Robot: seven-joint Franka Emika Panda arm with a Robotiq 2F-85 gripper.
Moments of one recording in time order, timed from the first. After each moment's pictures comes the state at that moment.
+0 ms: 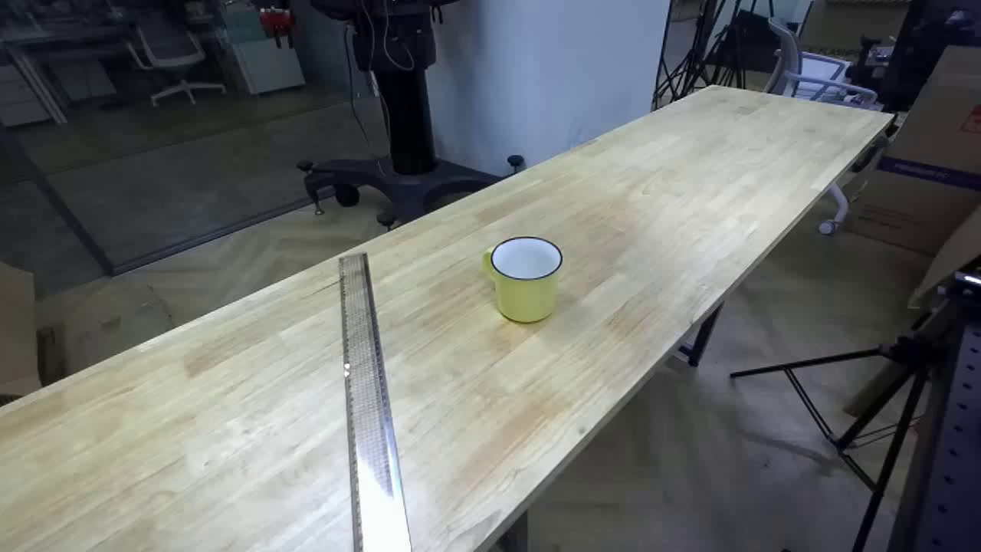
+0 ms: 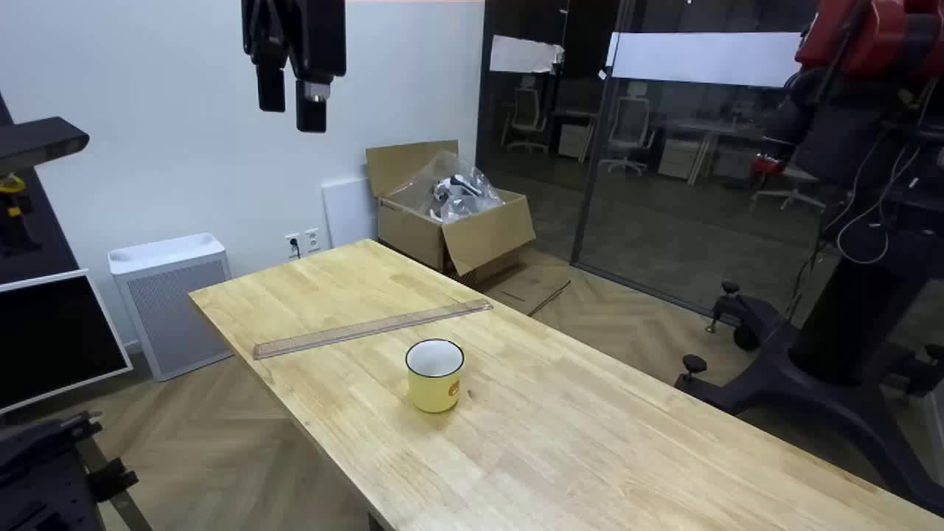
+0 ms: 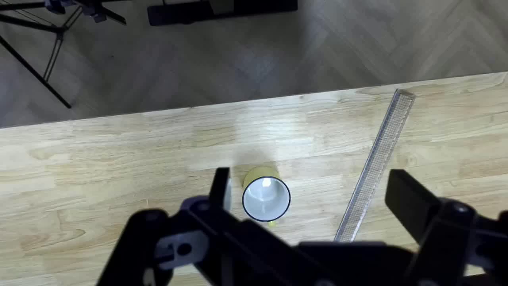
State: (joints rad) arm 0.00 -0.45 -0.01 -2.27 0.08 1.76 0.11
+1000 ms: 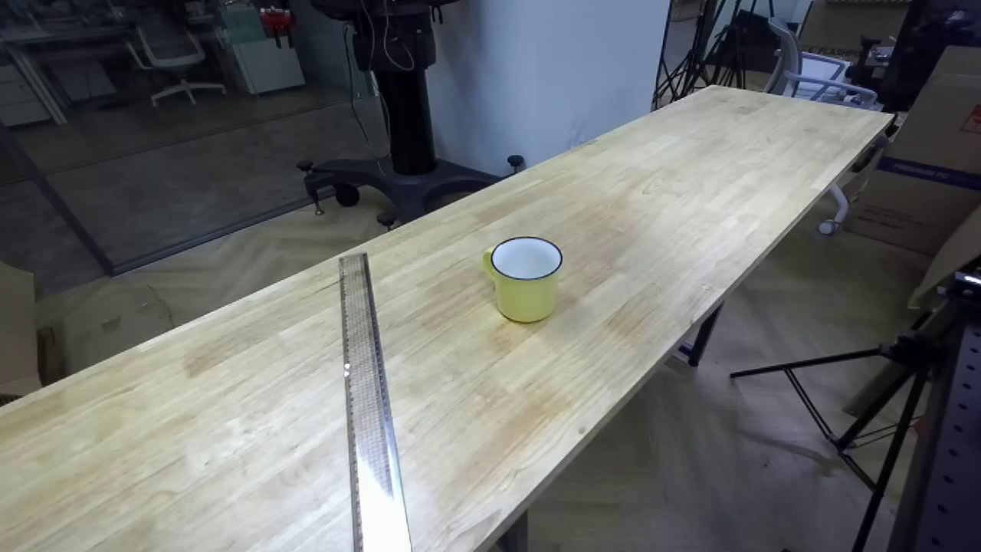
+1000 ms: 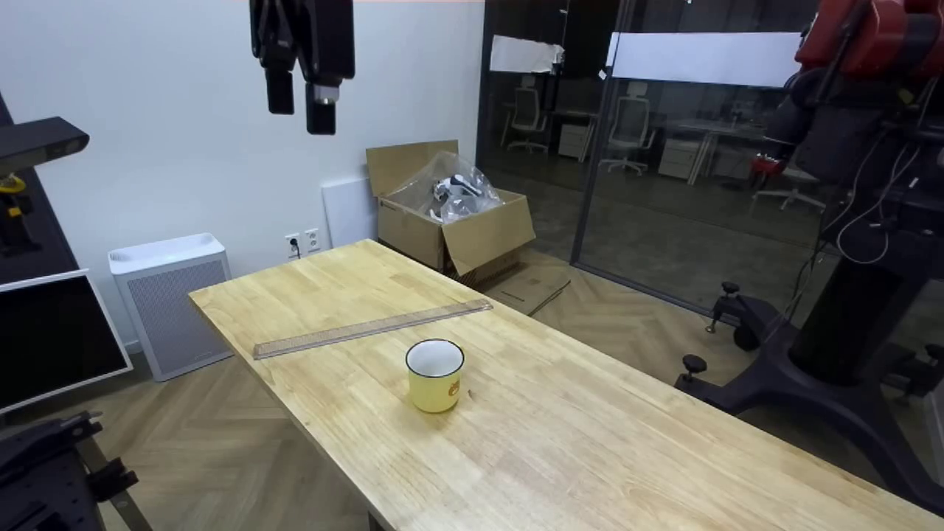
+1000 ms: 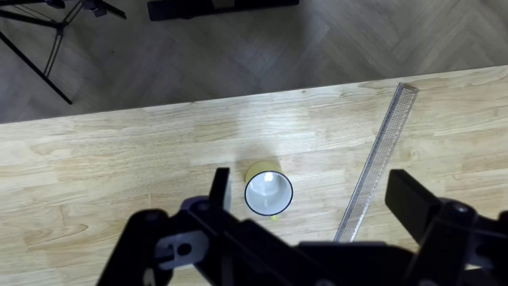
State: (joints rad) arm -0.01 -0.44 -0.01 -2.28 0.07 1.78 0.12
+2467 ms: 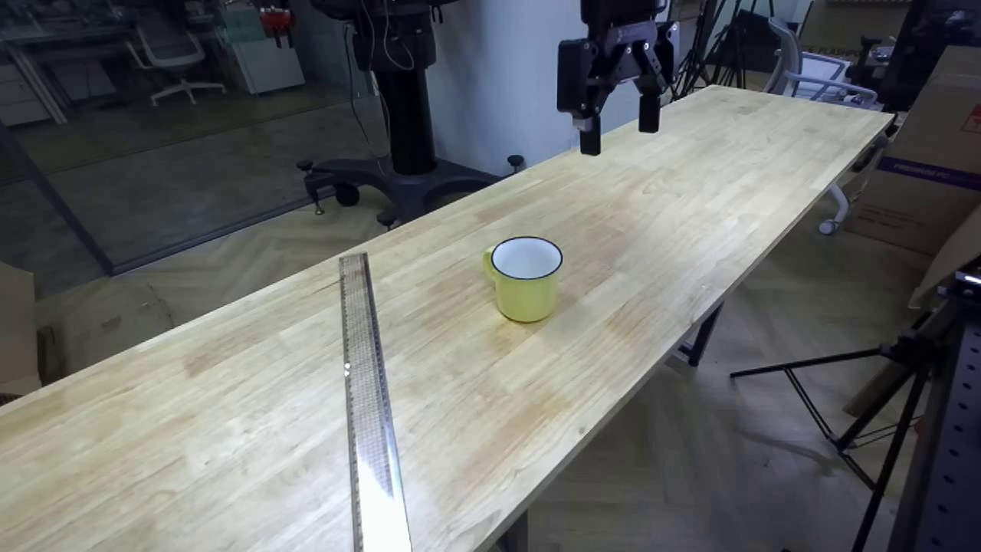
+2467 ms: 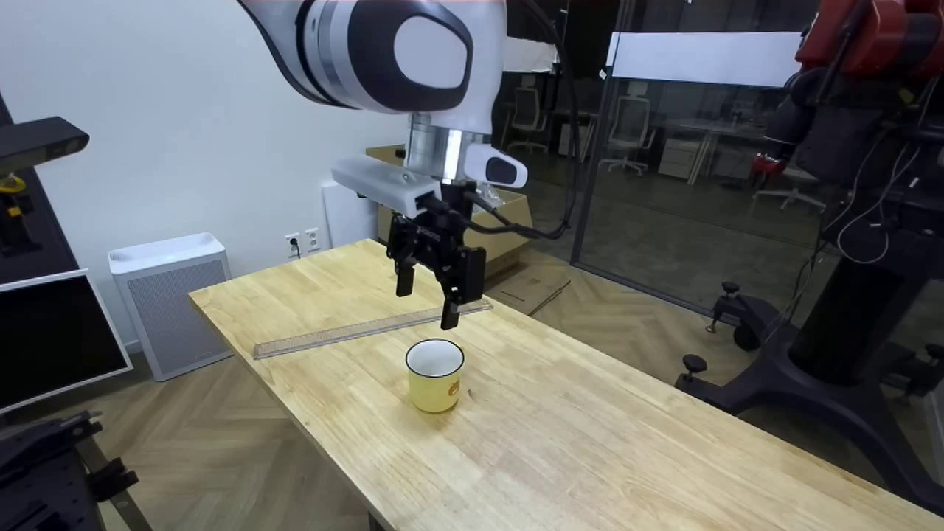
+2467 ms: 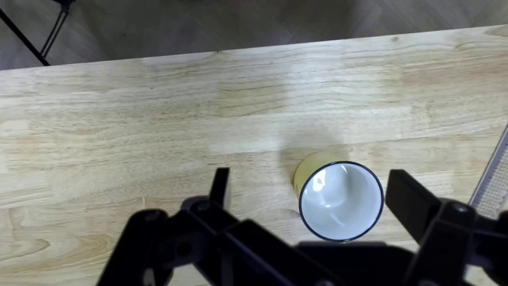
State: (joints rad) arm -0.06 0.14 -0.04 -2.22 0.01 2.22 0.02
